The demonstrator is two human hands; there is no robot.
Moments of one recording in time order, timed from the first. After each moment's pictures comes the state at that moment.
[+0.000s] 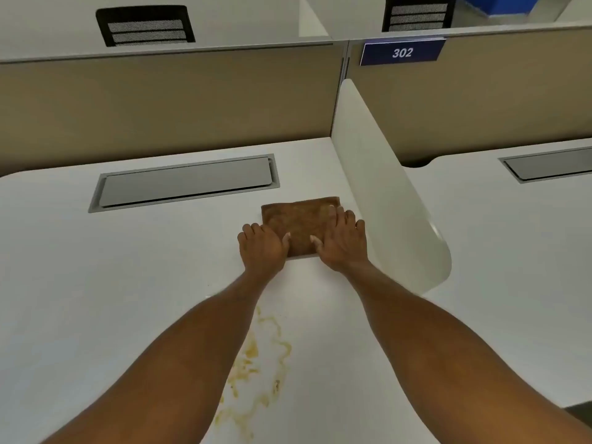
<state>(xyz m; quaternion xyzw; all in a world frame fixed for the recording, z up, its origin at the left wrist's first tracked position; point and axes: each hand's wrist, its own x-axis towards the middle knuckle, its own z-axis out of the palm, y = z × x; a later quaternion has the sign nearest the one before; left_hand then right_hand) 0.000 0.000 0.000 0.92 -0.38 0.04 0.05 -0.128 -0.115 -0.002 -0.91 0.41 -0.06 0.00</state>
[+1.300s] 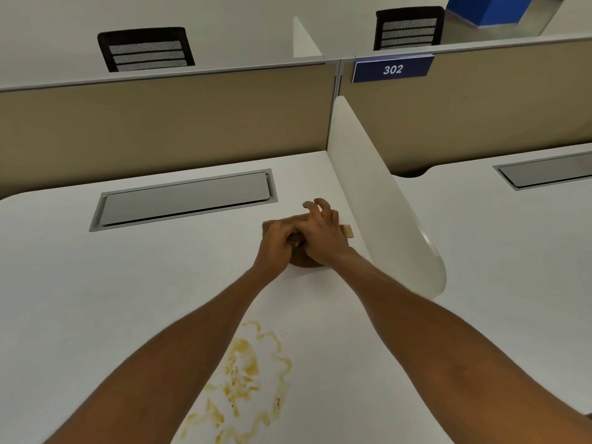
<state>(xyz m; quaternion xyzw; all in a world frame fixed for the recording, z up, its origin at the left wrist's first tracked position) 0.002 -0.019 0.044 0.73 -0.50 -0.14 0.44 -0.094 -0.122 0.046 -0.96 0.27 -0.09 0.07</state>
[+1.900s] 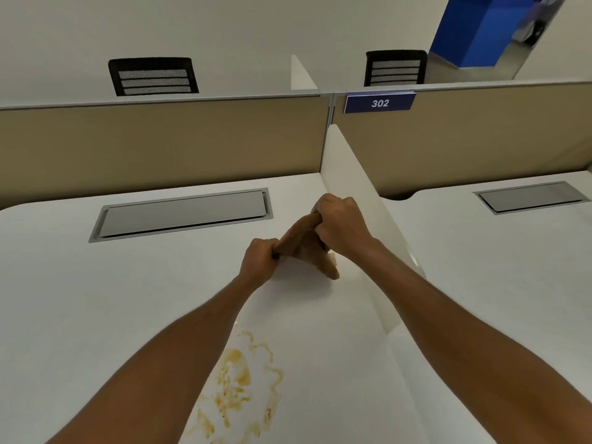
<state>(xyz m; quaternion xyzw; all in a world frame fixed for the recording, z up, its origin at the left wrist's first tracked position) 0.021 -0.006 0.047 0.81 -0.45 -0.17 0.34 -0.127 -0.119 0.159 -0.94 0.26 -0.21 0.10</state>
